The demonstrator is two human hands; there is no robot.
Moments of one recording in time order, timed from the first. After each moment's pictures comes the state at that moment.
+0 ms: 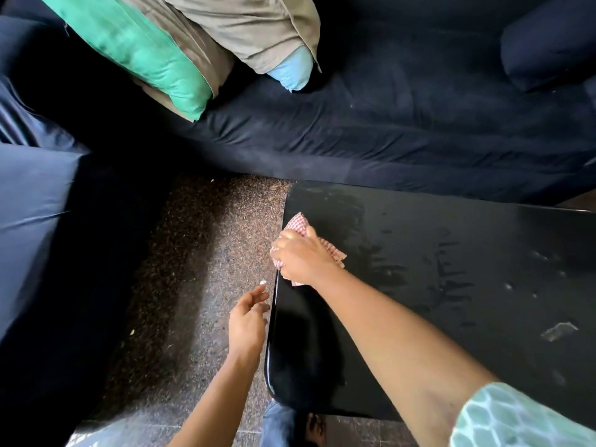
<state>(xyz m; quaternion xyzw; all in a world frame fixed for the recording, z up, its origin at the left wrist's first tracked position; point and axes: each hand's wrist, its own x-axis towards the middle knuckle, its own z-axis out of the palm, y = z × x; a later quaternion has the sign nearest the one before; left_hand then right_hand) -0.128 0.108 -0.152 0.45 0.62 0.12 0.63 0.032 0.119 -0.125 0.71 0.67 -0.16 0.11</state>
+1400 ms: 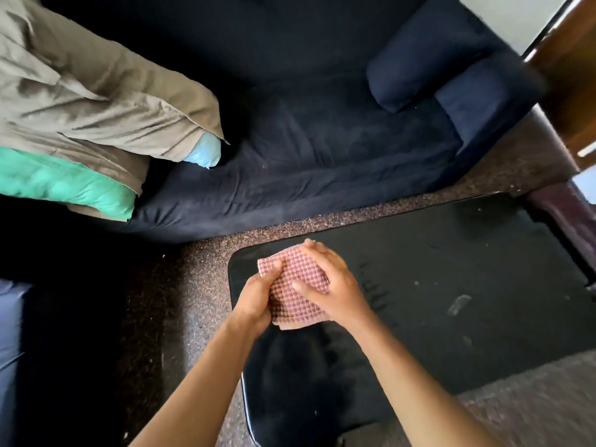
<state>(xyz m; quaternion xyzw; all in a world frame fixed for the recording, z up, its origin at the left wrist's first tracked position) 0.042 0.132 0.005 0.40 0.41 -0.03 0.82 0.114 -0.009 0.021 0.81 0.31 -0.19 -0.46</state>
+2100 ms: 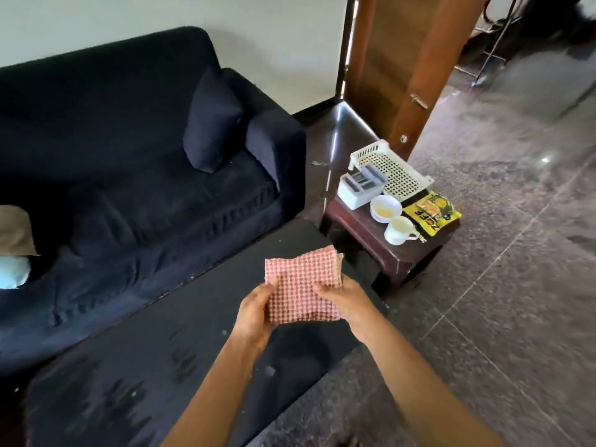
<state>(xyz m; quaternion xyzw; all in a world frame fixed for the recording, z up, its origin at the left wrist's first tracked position) 0.258 -0.304 0.111 0.49 0.32 -0.12 0.80 0.296 -0.473 0.117 0.65 -0.15 -0.27 -0.69</state>
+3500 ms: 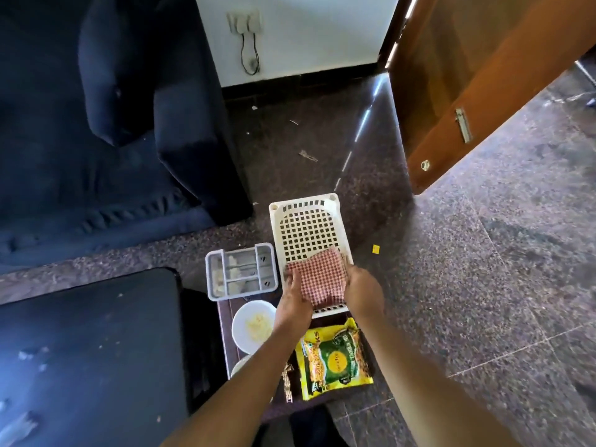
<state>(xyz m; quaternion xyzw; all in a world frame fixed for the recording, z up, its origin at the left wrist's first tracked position) 0.741 -0.671 -0.029 0.78 0.33 -0.18 0.50 0.829 -0.789 -0.030 0.96 0.10 -0.21 -0.16</state>
